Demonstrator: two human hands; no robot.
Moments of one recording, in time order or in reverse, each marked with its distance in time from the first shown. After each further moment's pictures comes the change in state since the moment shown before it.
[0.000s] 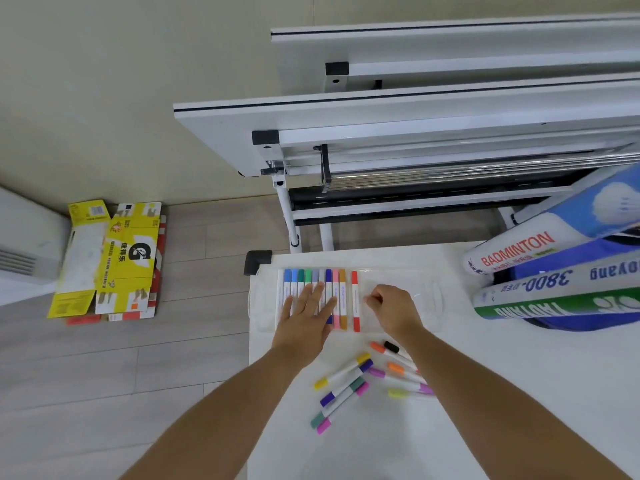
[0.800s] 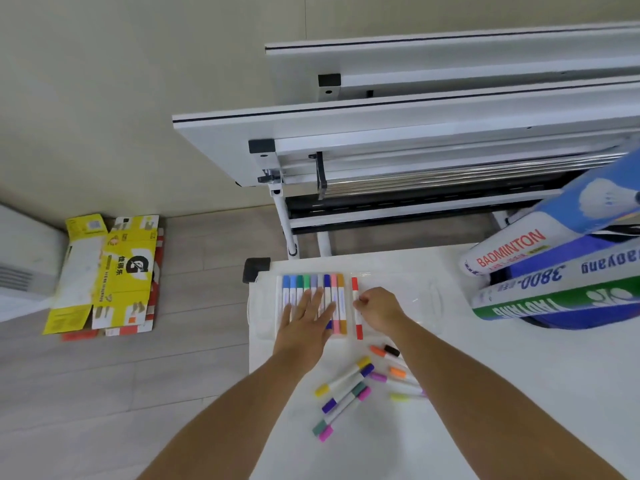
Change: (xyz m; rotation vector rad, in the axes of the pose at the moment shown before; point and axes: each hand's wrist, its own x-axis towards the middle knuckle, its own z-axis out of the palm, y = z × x) left_hand 0.001 0.003 -0.001 0.008 -0.024 -0.019; right_hand 0.013 -0.025 0.008 0.067 -0.139 0.158
